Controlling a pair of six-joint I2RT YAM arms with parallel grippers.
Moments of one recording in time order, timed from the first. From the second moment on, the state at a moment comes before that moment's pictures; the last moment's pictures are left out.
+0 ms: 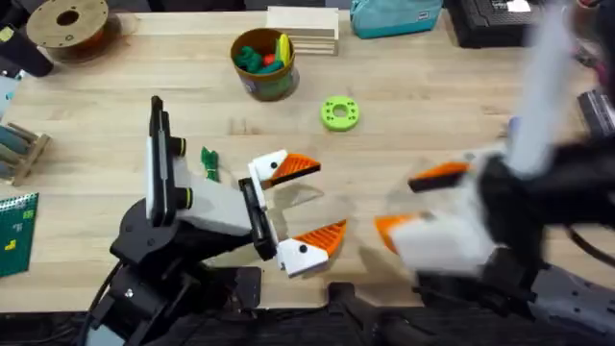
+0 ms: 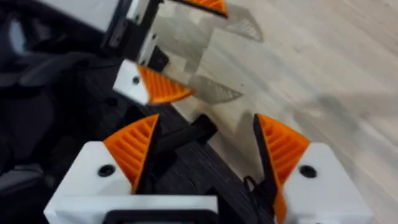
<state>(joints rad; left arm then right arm) -0.50 0.01 0.01 -0.07 0.74 -0.17 0.83 0.92 1.23 -1.31 -0.31 0.31</state>
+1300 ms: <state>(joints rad) -0.50 0.01 0.01 -0.06 0.74 -0.20 0.27 0.98 1.16 -1.34 -0.13 0.29</state>
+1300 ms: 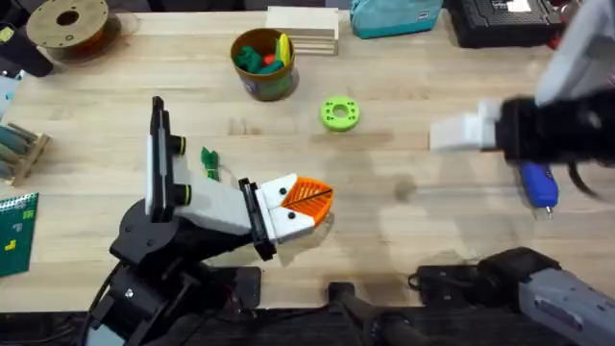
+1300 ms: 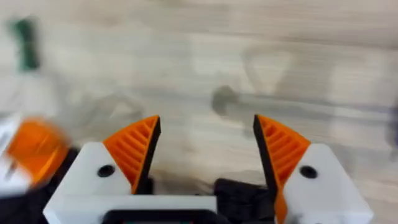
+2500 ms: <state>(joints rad) -0.50 0.01 0.01 -0.06 0.66 -0.20 -0.53 1.69 1.16 -0.95 0.06 -0.55</state>
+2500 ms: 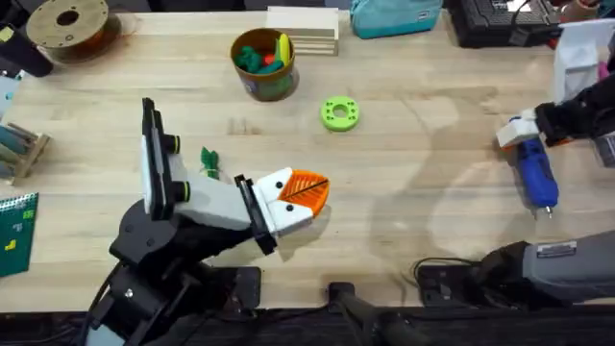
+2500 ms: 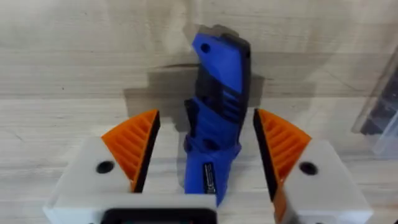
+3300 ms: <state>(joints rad) -0.50 0.01 0.01 -0.06 0.66 -0.20 -0.53 1.77 1.16 -0.86 0.07 -0.58</state>
